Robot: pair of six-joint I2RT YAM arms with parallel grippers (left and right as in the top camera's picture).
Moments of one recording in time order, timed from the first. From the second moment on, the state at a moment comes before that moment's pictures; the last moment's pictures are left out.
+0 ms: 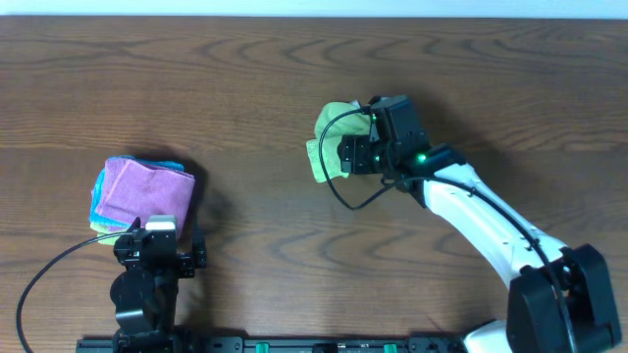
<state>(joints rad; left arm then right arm) 0.11 0.01 0.14 -0.47 0.02 0.15 0.44 1.62 1.08 -0.41 -0.06 0.42</state>
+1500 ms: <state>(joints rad) 0.11 0.01 0.14 -0.47 0.02 0.15 0.82 1.83 1.23 -0.73 0.48 -0.29</state>
